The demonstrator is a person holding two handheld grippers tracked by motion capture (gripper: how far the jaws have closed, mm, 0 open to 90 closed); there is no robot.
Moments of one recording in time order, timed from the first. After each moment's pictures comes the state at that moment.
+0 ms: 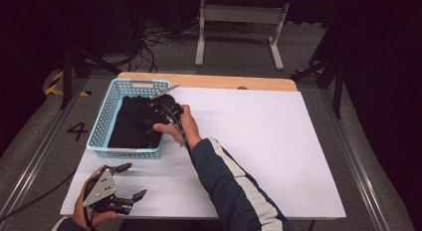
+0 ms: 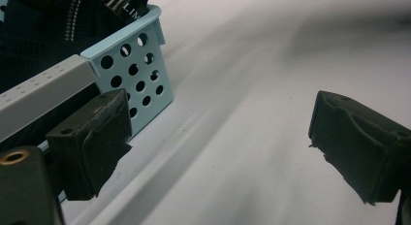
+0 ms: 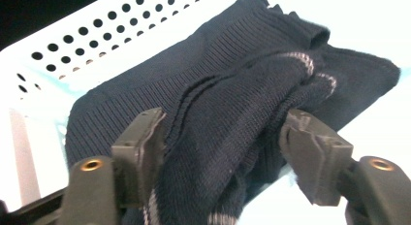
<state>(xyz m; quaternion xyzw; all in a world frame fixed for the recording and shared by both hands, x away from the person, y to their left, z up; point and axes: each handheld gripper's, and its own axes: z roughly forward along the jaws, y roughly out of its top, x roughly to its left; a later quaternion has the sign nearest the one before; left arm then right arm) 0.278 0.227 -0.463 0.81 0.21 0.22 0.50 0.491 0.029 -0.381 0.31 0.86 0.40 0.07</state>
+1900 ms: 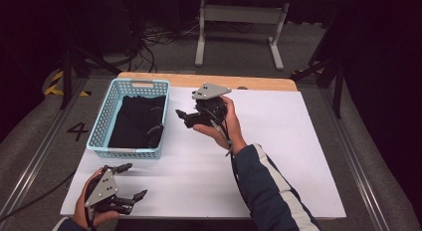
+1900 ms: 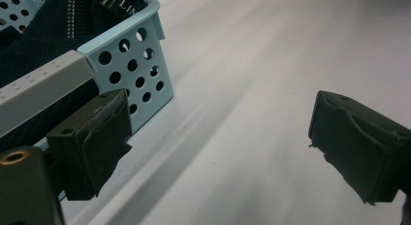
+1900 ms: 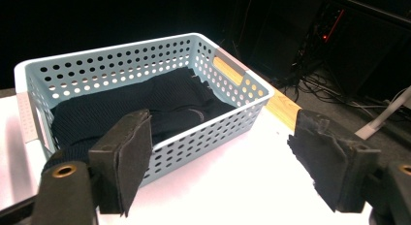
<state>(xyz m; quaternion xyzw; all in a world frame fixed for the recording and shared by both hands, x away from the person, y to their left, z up) 0.279 0.225 -0.465 0.81 0.21 0.23 0.49 0.437 -0.081 -0.317 0.23 0.82 0.47 0.24</state>
